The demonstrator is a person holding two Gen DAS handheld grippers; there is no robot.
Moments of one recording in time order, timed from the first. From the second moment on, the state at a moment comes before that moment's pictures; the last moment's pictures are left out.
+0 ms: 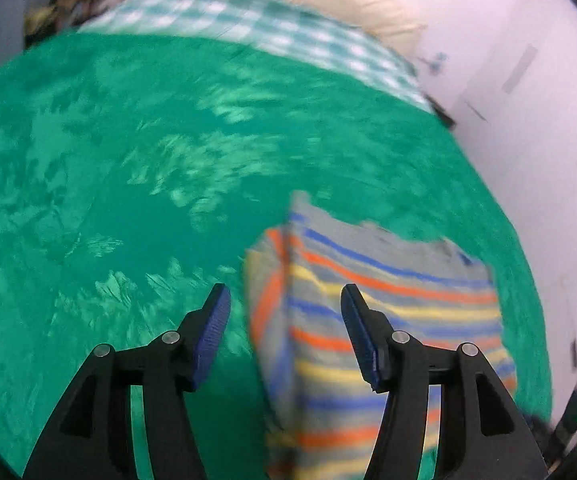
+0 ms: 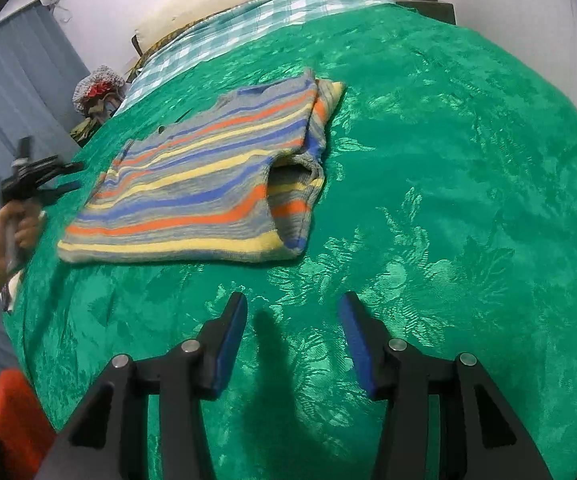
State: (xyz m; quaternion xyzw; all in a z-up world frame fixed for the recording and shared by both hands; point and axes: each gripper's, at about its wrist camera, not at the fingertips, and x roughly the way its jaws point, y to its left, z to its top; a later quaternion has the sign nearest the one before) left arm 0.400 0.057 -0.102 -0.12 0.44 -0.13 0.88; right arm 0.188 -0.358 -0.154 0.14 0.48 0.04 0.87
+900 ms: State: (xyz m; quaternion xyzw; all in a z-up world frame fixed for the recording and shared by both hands) left arm 0.202 -0.032 -0.153 0.06 0.45 -0.13 0.88; right arm 0.161 -0.353 -0.131 0.11 0.45 0.01 0.88
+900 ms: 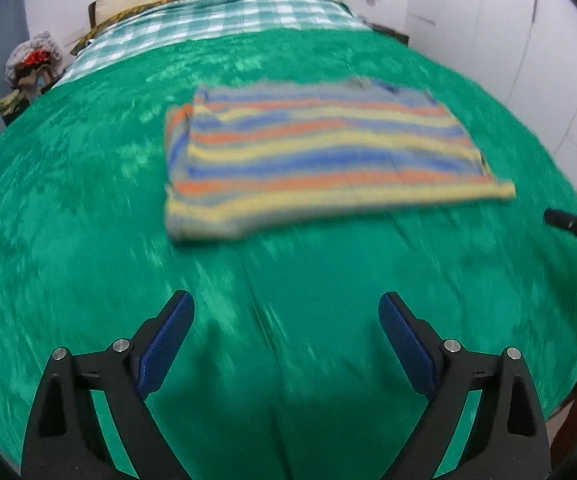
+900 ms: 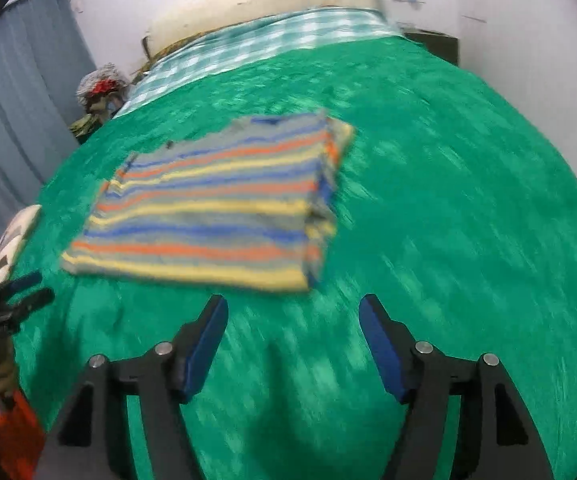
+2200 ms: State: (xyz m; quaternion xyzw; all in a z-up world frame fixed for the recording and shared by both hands) left arm 0.268 -0.319 -0.185 0.22 0.40 -0.34 0.82; right arm 0.373 -0.457 -0.178 0.27 0.52 0.13 0.80
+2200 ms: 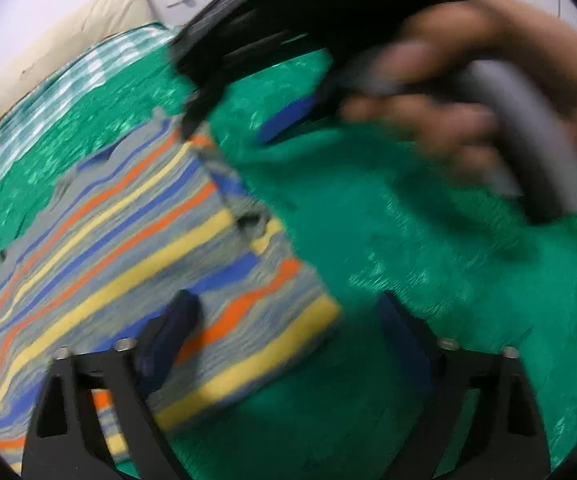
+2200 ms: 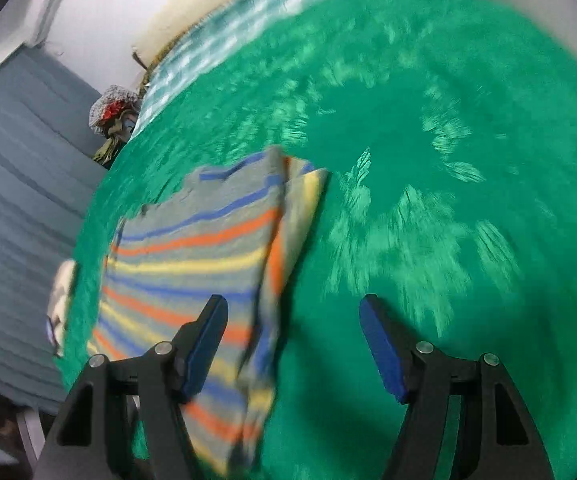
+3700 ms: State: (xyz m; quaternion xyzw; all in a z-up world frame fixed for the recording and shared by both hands) left arm 0.280 0.073 -0.114 -0.19 0.42 -0.15 0.87; right arm 0.394 -0.174 -0.098 0.03 0.44 0.22 0.87
